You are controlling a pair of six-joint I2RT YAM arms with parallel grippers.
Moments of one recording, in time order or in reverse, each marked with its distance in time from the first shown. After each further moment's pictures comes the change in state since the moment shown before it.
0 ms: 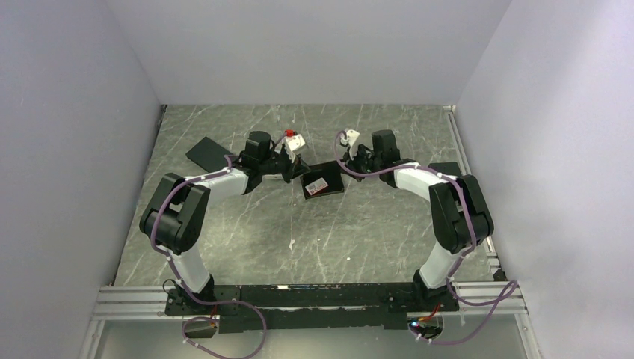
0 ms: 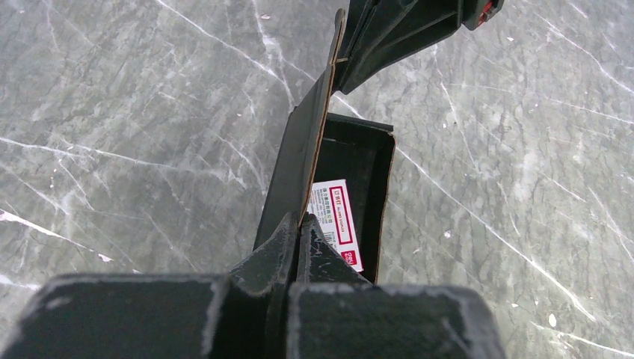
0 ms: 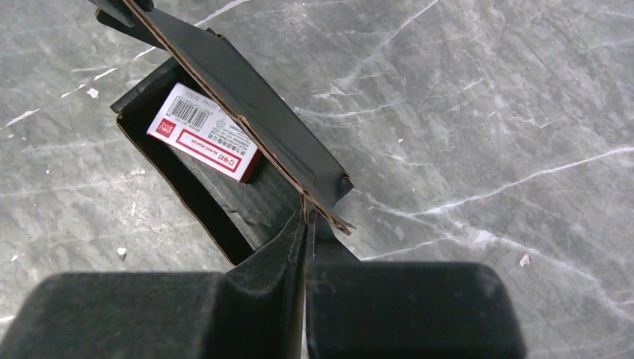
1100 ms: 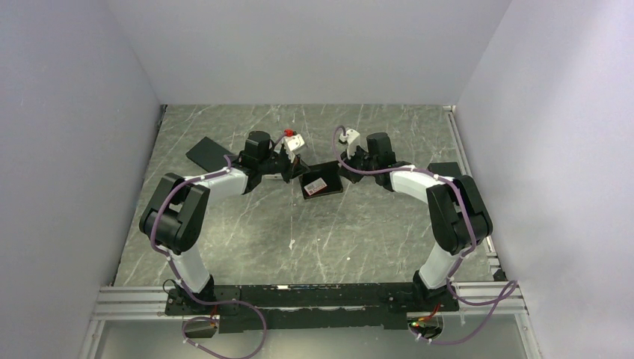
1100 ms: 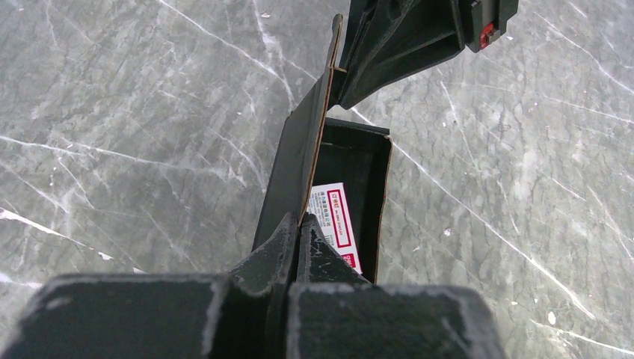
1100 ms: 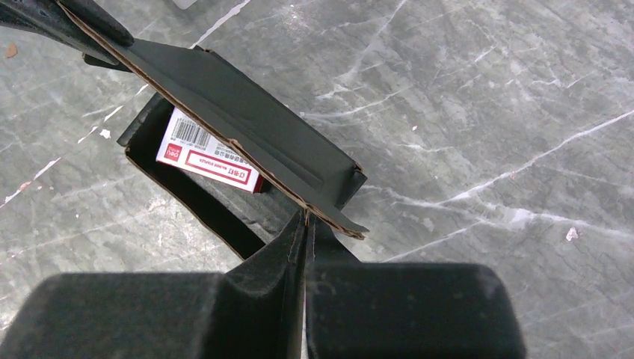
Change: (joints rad) left arm 0.004 0.000 0.000 -0.005 0.006 0.001; right arm 0.047 -0.004 -0.026 0.050 0.108 0.212
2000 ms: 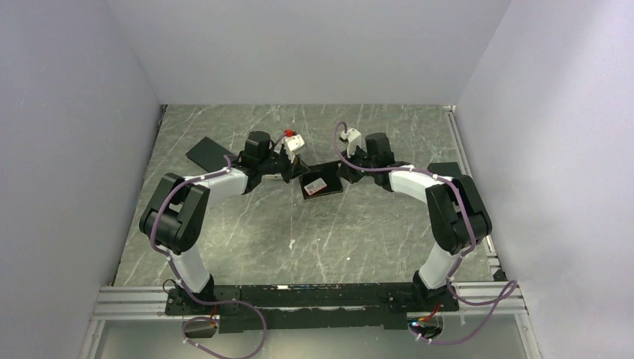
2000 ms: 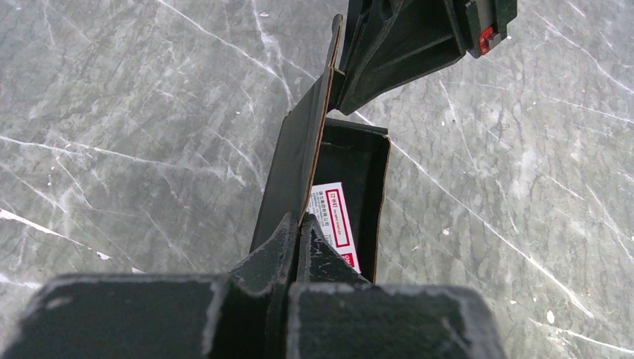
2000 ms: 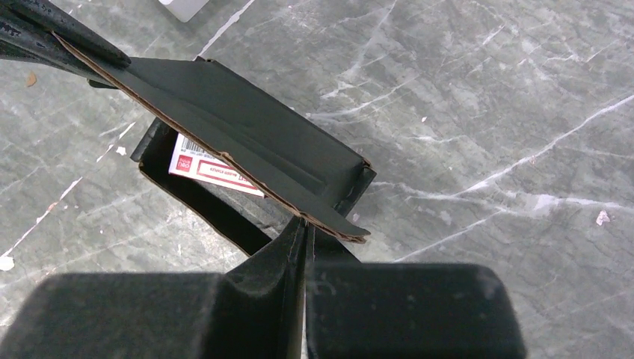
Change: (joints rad) left arm 0.000 0.000 -0.001 0.000 0.003 0.000; right arm 0.009 0.004 0.003 -0.001 0.023 0.108
